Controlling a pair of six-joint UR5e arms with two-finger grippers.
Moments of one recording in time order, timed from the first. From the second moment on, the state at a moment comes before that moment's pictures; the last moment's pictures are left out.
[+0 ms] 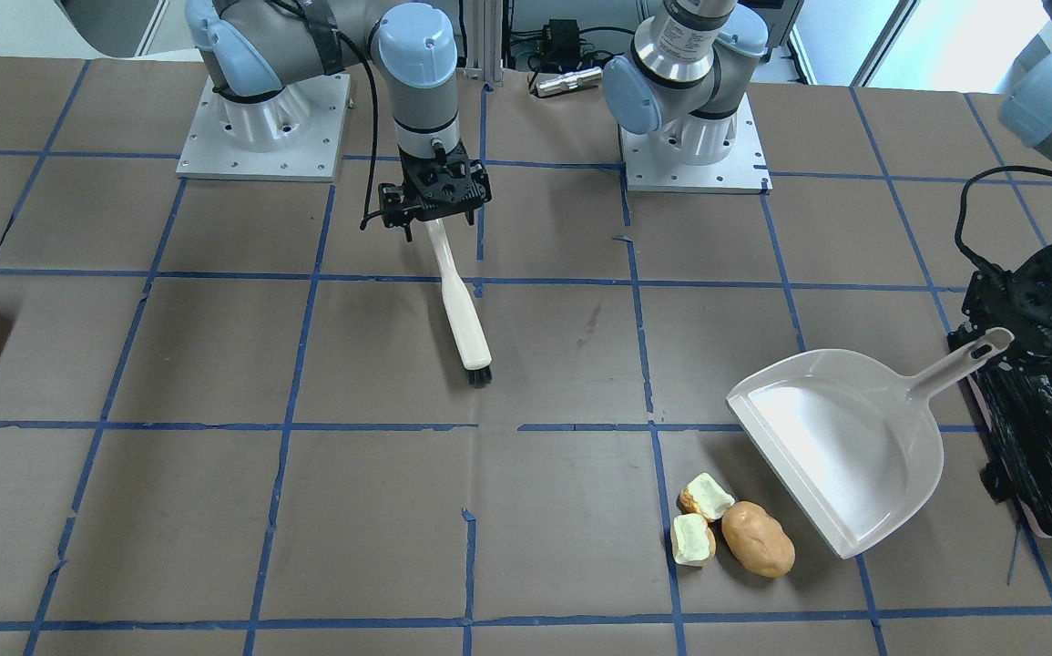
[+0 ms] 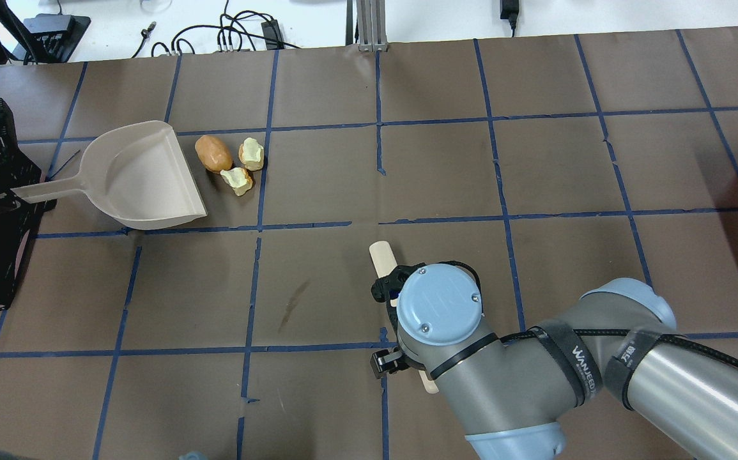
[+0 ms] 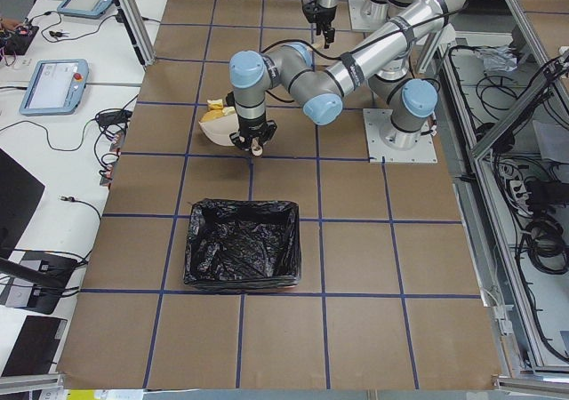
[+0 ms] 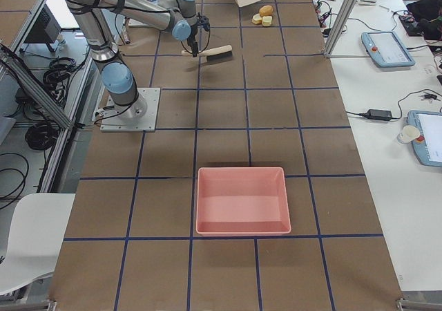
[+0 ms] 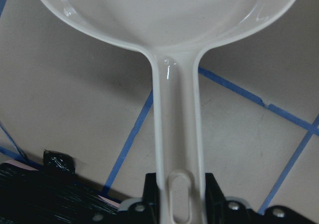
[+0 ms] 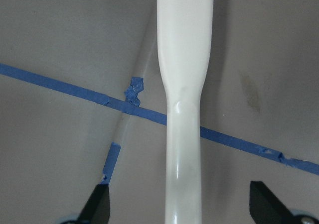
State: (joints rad) left arm -0.97 -1.79 -1.70 -1.20 1.60 1.74; right arm 2.08 -1.58 2.28 -2.28 -1.56 0.17
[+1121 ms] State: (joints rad) left arm -0.96 -1.88 -1.70 -1.15 1.61 1.80; right arm 2.08 -1.59 2.30 -2.29 -1.55 0.20
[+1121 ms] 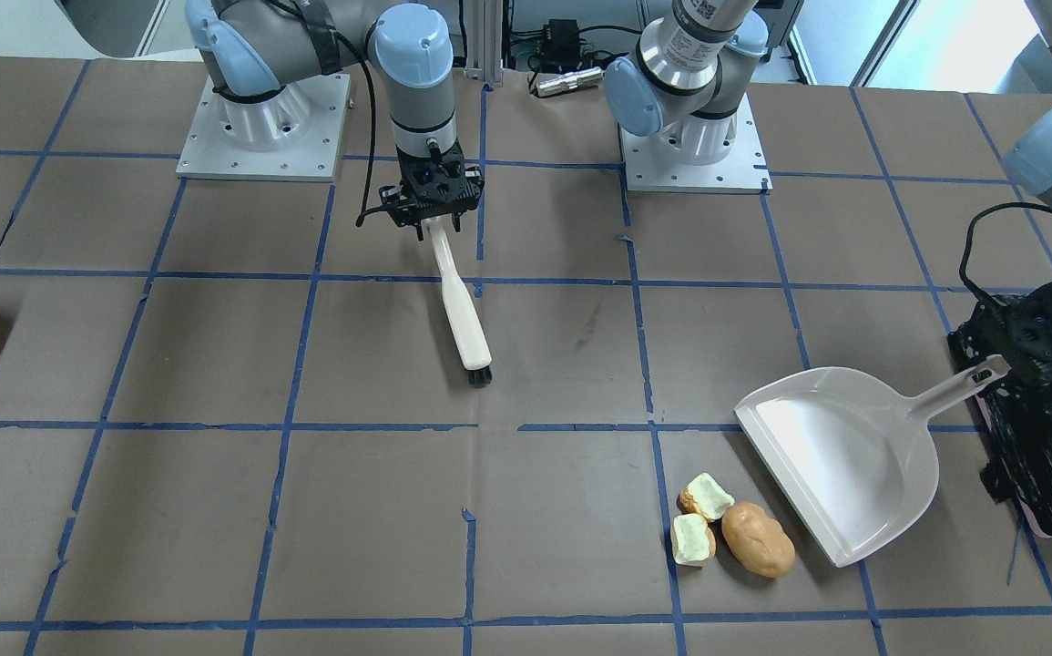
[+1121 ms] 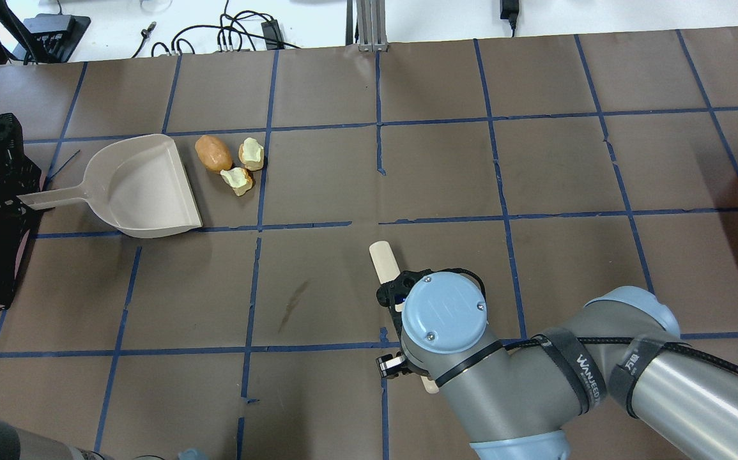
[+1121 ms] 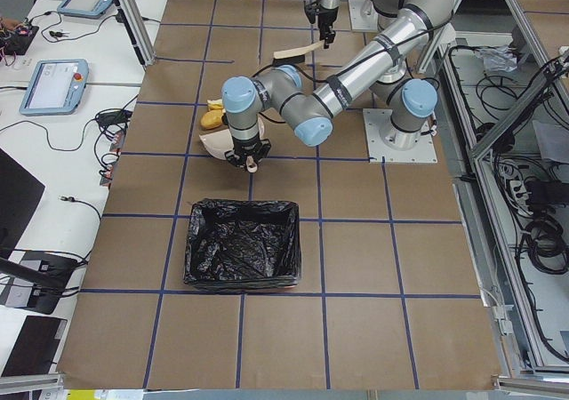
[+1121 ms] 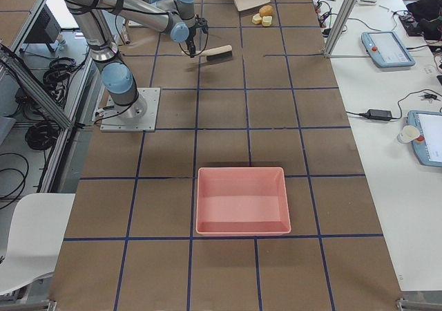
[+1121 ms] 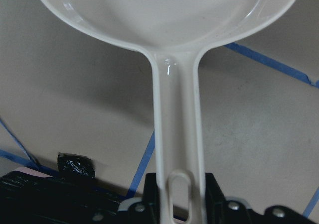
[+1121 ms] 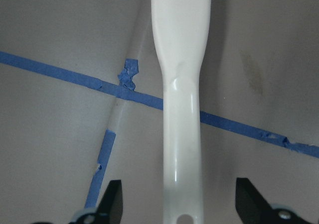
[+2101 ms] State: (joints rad) left arm -0.96 -1.93 -1.67 -1.14 1.61 1.85; right arm 2.06 -1.59 2.20 -2.29 -1.54 0.20
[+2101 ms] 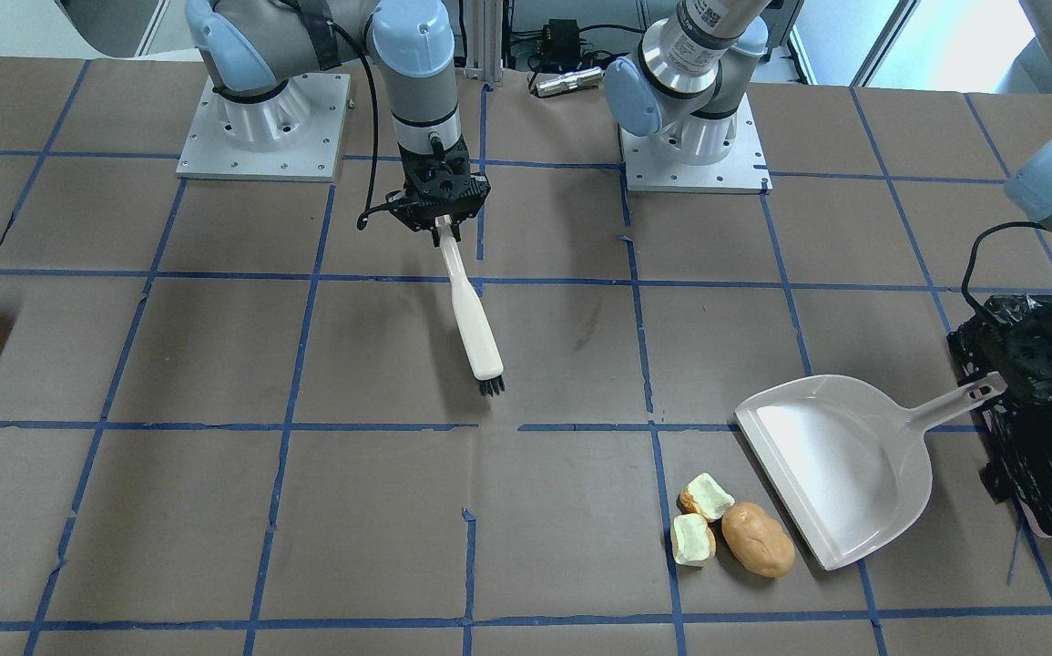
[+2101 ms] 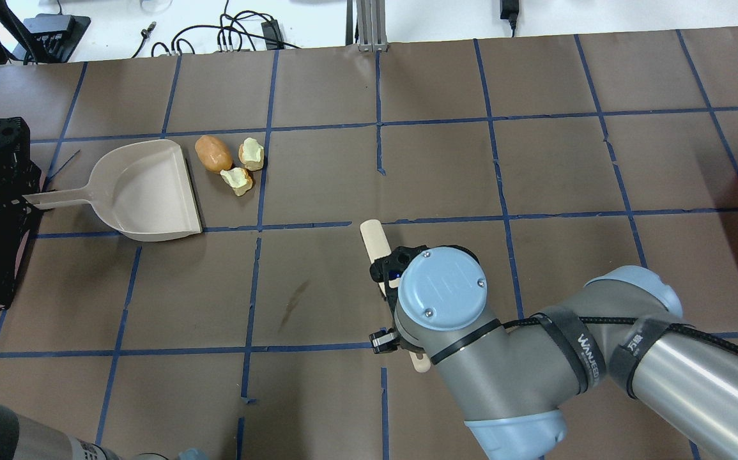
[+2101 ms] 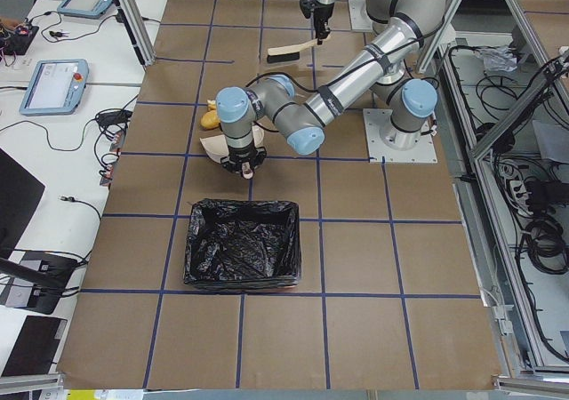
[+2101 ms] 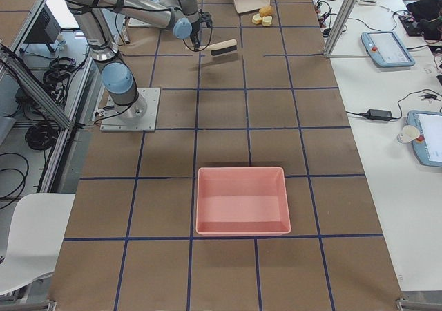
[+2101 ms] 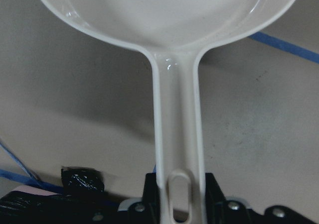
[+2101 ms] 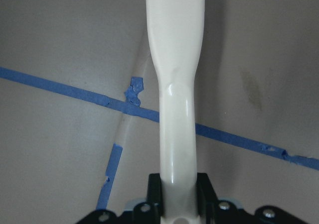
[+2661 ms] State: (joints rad) left arm -0.96 -1.97 -1.62 -1.14 1.60 1.87; right arm 2.05 -1.43 1.95 -2.24 -1.53 0.23
